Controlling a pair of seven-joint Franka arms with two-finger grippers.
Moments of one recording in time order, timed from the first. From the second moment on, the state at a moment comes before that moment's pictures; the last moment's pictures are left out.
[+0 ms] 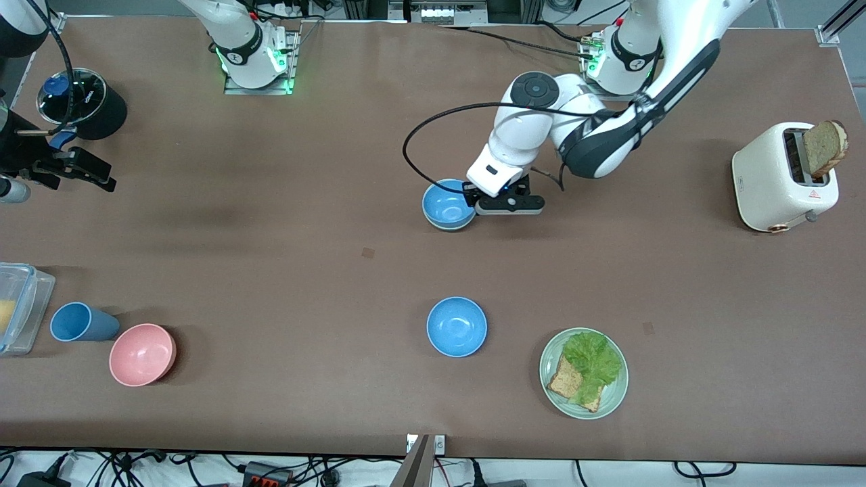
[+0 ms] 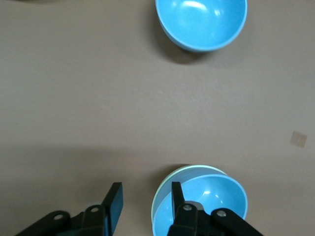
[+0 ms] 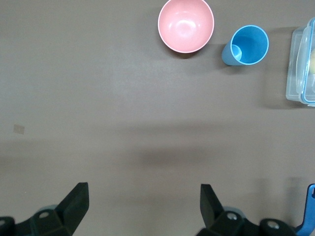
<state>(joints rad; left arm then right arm) 0.32 0.54 -1.09 -1.93 0.62 2.25 -1.19 -0.01 0.00 -0.05 -1.72 -0.01 1.74 -0.03</state>
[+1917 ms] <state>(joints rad) 0.20 -0.01 -0.22 -1.75 -0.02 1.67 -0.08 -0.01 0.00 -0.05 -1.72 -0.01 1.74 -0.03</state>
